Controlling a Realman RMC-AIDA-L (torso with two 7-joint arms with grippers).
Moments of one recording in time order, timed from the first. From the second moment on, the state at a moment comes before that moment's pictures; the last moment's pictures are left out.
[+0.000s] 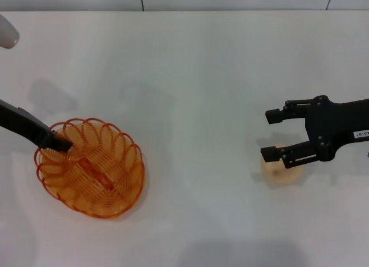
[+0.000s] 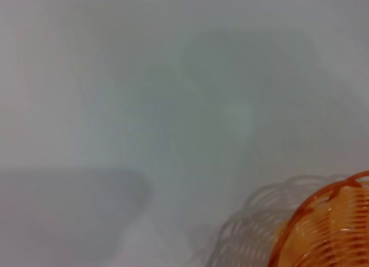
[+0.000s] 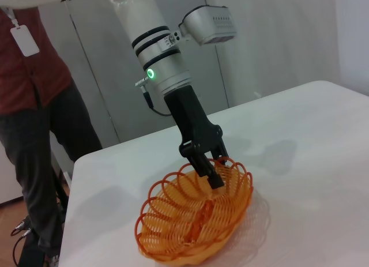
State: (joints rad) left arm -0.73 -1.97 0.75 0.80 2.76 1.54 -2.04; right arm 0.44 2.01 -1.11 -1.06 -1.83 -1.64 1.68
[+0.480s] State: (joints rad) left arm -0.74 -1.97 0.75 0.80 2.76 1.53 -2.04; right arm 0.44 2.01 -1.11 -1.06 -1.83 -1.64 1.68
